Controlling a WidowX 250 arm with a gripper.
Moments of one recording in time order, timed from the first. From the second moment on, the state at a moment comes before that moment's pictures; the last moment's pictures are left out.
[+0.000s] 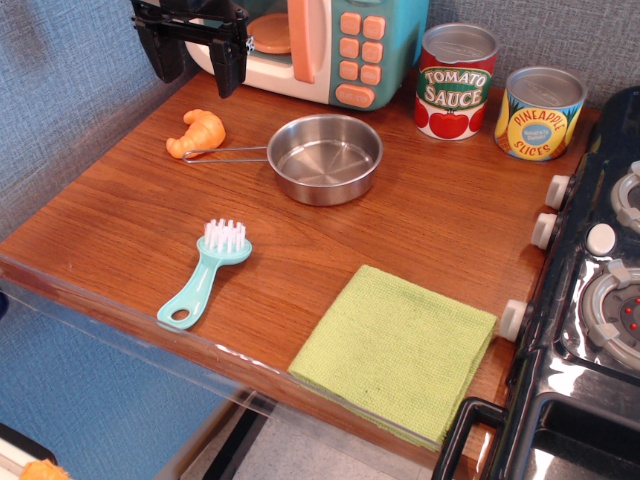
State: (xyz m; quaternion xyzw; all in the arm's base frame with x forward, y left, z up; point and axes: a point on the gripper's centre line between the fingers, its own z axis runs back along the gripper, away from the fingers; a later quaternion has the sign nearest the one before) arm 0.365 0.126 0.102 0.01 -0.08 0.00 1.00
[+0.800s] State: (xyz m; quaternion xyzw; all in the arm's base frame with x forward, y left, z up) arm 0.327 0.054 0.080 0.00 -0.06 -0.08 0.99
